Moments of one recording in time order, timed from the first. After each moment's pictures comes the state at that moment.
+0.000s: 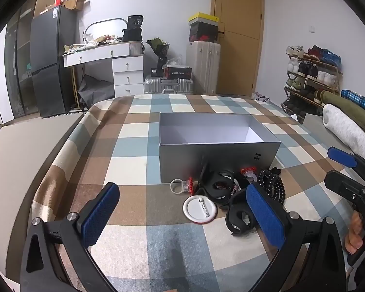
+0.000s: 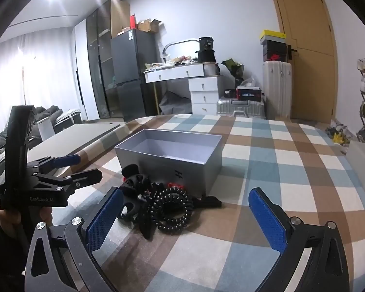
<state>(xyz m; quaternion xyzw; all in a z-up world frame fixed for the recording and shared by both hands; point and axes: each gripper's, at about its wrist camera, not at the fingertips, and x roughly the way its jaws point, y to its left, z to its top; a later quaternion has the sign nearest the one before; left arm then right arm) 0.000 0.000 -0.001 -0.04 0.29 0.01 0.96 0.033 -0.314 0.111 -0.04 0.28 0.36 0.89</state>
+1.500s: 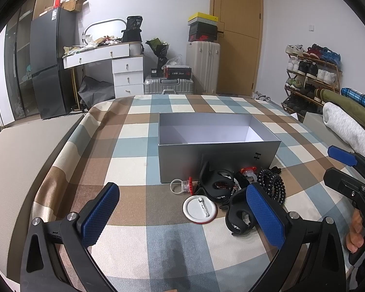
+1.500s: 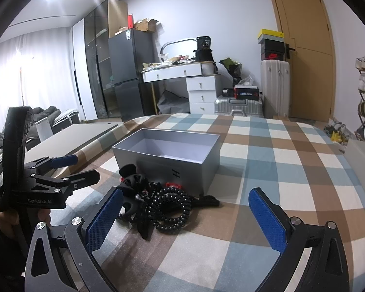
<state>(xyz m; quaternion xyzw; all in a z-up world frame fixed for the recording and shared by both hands) 0.000 0.002 -0.001 -0.04 0.29 0.01 0.96 0.033 -0.316 0.109 -0.04 0.28 0.35 0.89</state>
